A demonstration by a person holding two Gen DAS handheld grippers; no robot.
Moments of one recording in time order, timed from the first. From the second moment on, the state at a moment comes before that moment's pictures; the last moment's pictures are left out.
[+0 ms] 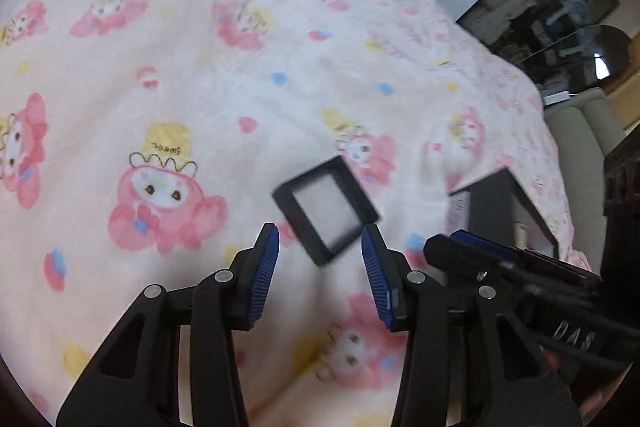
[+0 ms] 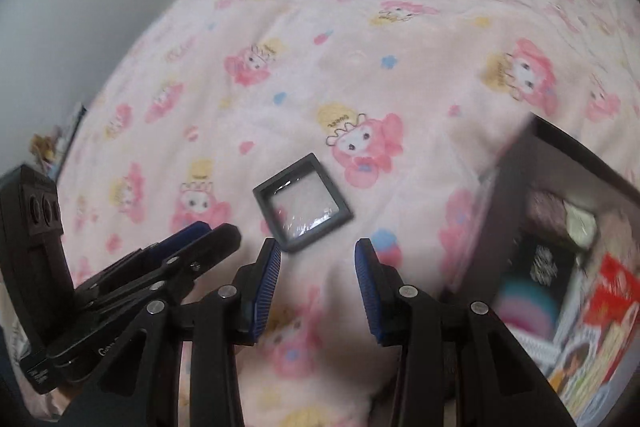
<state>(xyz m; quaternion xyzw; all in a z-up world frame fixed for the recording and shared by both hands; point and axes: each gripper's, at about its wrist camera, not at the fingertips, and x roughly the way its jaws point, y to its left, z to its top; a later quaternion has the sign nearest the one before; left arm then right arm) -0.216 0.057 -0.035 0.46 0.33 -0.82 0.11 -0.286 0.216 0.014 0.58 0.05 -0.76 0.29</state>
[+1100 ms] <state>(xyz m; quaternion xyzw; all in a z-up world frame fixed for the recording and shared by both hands) -0.128 0.103 0.018 0.44 0.34 -0.83 0.02 -0.209 0.270 0.020 0.60 -0.06 -0.71 0.37</state>
